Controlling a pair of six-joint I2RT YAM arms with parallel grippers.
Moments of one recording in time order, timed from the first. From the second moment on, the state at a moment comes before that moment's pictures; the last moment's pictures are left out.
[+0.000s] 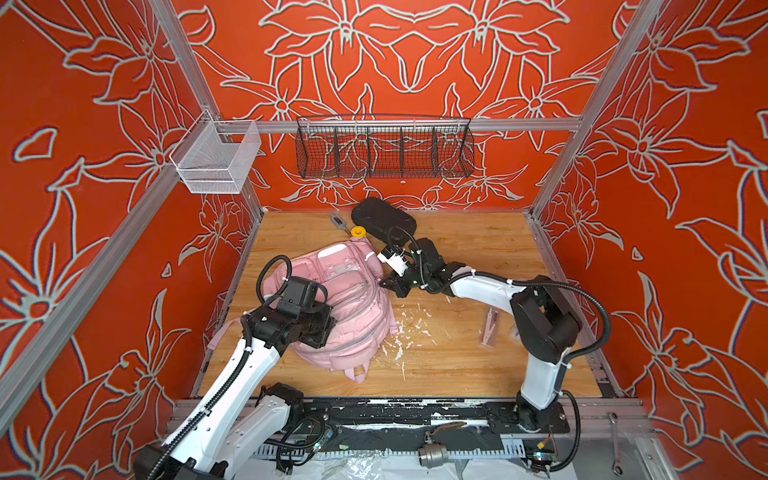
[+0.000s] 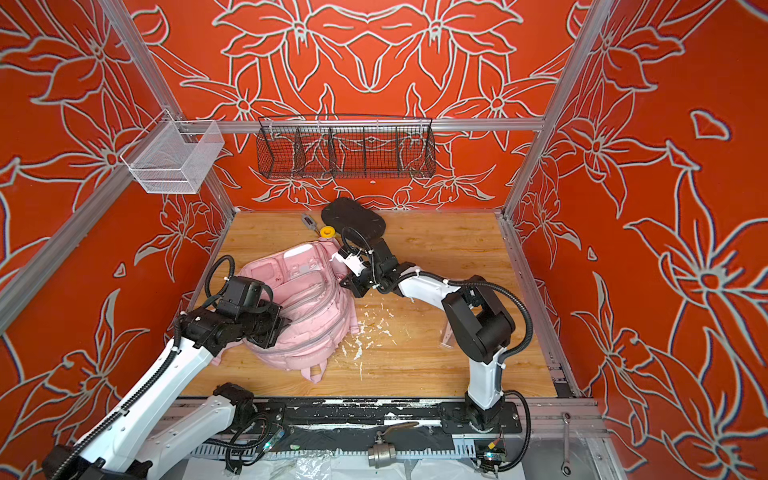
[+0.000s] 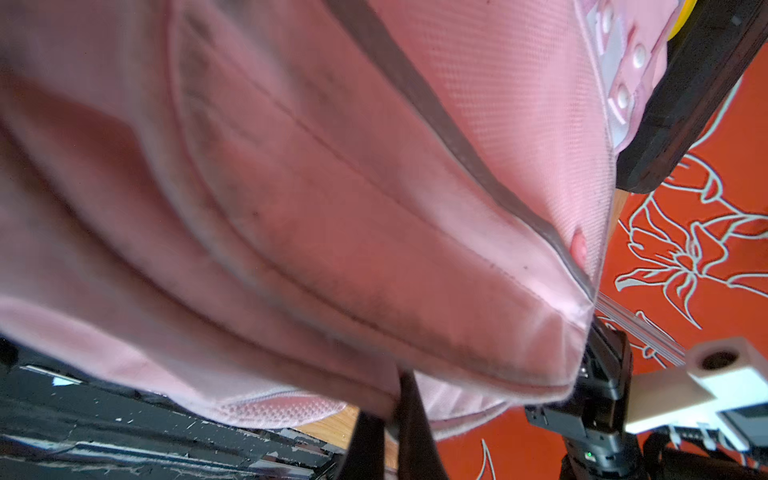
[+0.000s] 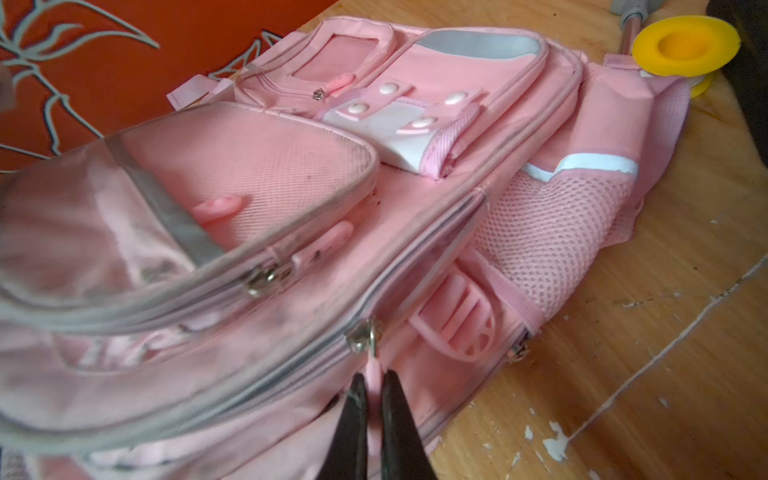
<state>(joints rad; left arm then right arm) -0.28 0.87 0.82 -0.95 0.19 -1.57 0.63 1.89 1.26 -0.08 -0.52 -0.05</state>
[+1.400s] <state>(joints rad) -0.28 0.89 0.88 -0.98 0.25 -1.43 0.56 2.09 1.57 -0.32 -0.47 -0.09</state>
